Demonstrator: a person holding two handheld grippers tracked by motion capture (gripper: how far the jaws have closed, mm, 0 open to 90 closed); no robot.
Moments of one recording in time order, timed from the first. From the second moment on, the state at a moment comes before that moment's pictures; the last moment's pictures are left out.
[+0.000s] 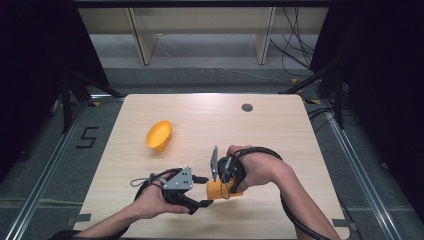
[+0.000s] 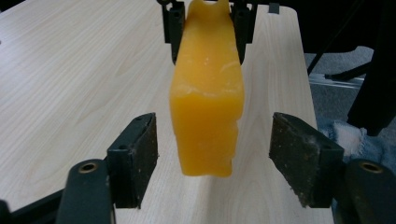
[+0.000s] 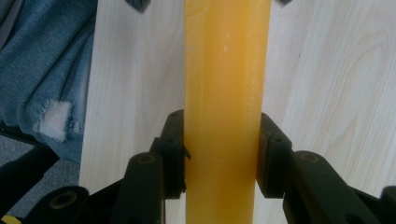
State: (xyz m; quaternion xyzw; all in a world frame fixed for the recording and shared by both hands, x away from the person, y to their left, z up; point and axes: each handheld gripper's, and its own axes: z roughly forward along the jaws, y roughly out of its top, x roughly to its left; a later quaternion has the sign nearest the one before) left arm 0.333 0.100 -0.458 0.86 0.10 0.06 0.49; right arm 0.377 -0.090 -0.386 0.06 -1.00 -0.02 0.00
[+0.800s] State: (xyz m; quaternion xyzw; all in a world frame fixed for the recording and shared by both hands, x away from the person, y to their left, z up) left arm 0.331 0.103 -0.453 0.86 0.12 0.07 0.50; right arm 0.370 -0.075 -0.378 0.07 -1.00 -0.05 -0.01
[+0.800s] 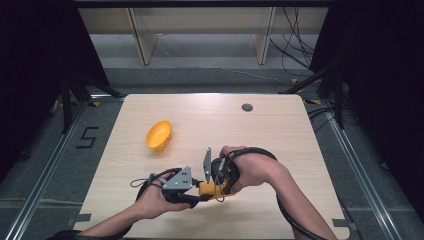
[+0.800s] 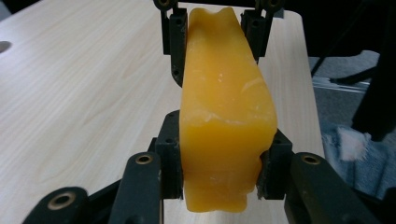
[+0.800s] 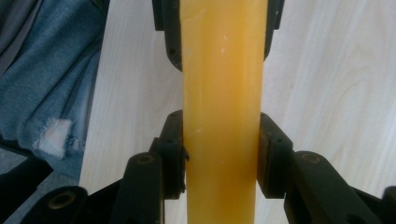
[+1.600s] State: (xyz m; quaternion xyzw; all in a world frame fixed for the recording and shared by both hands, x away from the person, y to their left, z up) left arm 0.350 0.206 -0.432 0.76 0.35 0.19 0.51; right arm 0.371 -0.216 -0.397 -0.25 -0.89 -0.31 -0.20
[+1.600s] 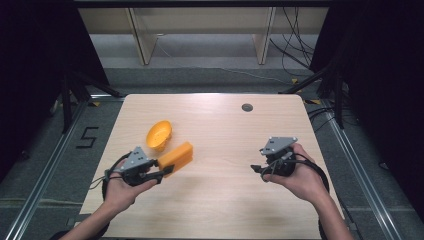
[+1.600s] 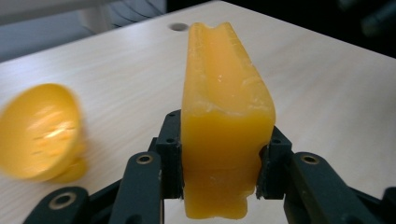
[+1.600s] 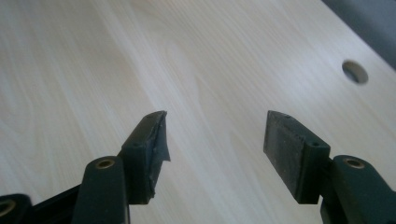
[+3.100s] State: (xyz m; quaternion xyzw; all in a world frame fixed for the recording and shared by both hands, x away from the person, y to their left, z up) left arm 0.452 0.210 -0.467 0.65 0.55 0.30 0.44; right arm 0.361 -0.230 -0.443 -0.33 -0.88 -0.30 -0.17
